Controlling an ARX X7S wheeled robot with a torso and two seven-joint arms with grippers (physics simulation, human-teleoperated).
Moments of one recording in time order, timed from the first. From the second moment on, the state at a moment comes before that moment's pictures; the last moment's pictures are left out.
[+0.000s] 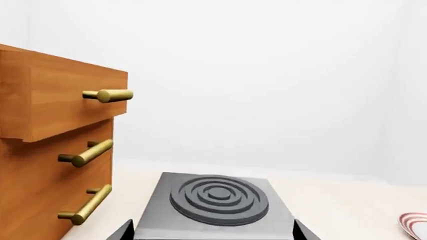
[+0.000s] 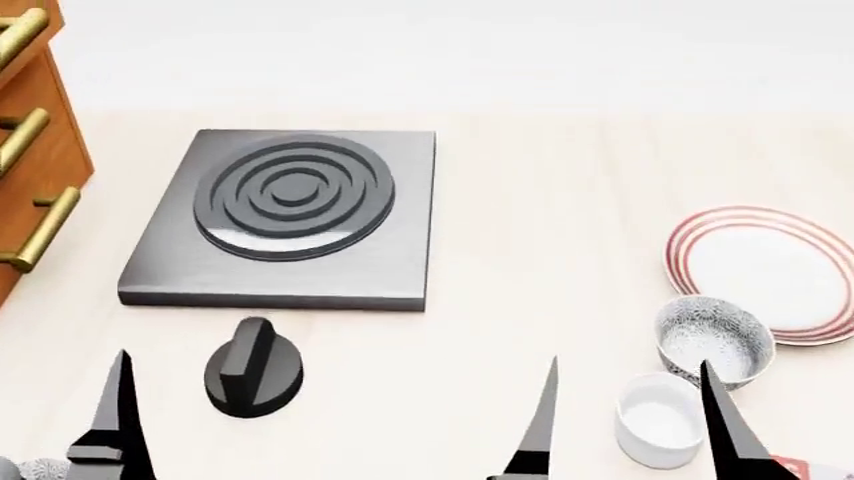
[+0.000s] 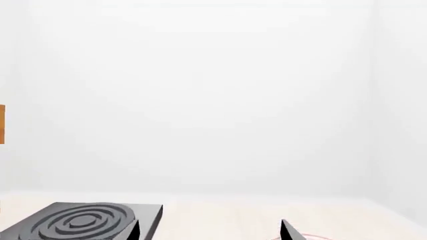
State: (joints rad) left arm 0.01 -0.16 -0.01 0.53 -0.27 -0.29 -0.08; right arm -0.05 0.17 -0.04 -0.54 0.10 0.14 0.13
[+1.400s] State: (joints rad) left arm -0.11 -0.31 -0.03 0.80 -0.53 -0.67 -0.18; right arm 0.05 0.33 -0.01 -0.77 0.33 0.51 0.12
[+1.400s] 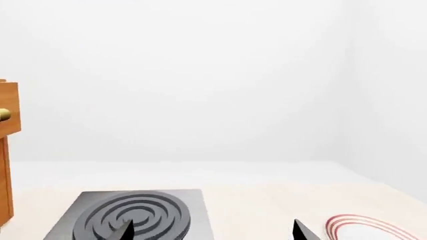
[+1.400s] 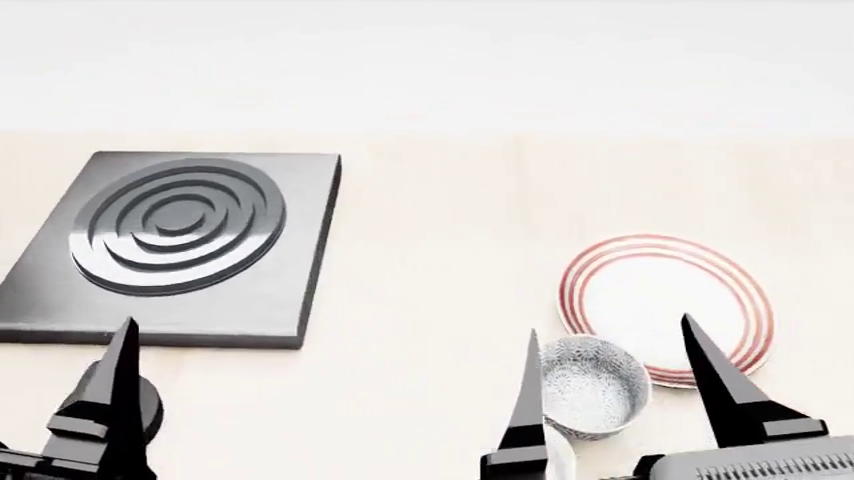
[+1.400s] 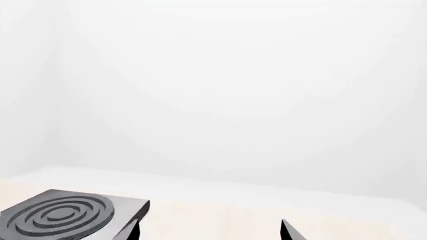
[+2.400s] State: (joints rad) left arm -0.13 -0.34 -0.05 0.81 -0.59 -0.71 -0.21; right arm 0.05 0.36 -0.02 -0.77 0.37 0.51 0.11
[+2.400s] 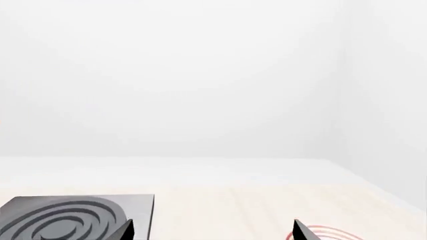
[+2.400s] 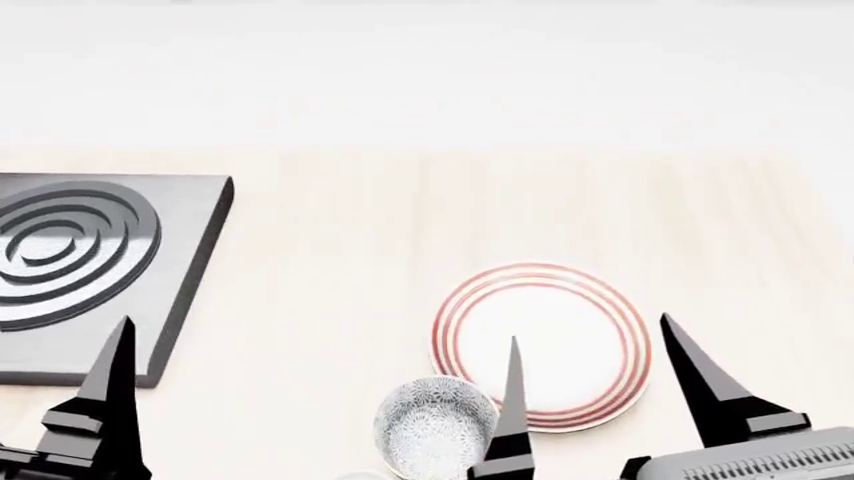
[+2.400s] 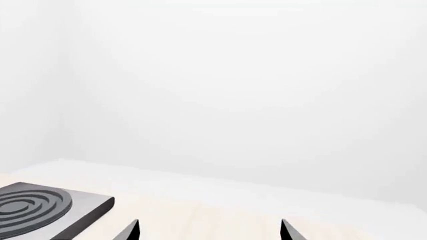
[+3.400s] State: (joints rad) left arm -0.26 -0.41 -0.01 0.75 -0.62 -0.85 -0.25; right arm 0.34 0.49 -0.16 -0.83 0.39 0.92 0.14
